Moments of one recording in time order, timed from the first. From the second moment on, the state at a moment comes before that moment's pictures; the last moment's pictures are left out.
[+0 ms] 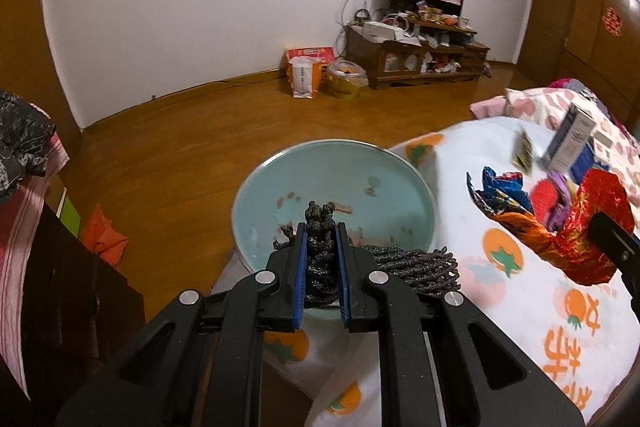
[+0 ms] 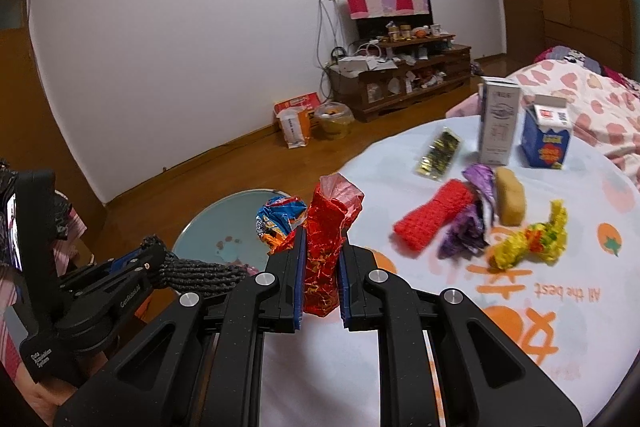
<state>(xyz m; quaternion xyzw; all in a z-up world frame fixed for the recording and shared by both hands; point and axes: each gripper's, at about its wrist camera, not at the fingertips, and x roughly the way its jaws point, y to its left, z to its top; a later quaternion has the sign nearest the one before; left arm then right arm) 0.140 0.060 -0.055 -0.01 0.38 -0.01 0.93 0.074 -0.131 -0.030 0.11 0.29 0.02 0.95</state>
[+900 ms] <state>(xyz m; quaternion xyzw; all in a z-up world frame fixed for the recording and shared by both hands) 0.212 0.098 -0.104 0.02 0.42 0.06 0.90 0.176 -0.069 -0.084 0.08 0.35 0.04 0.93</state>
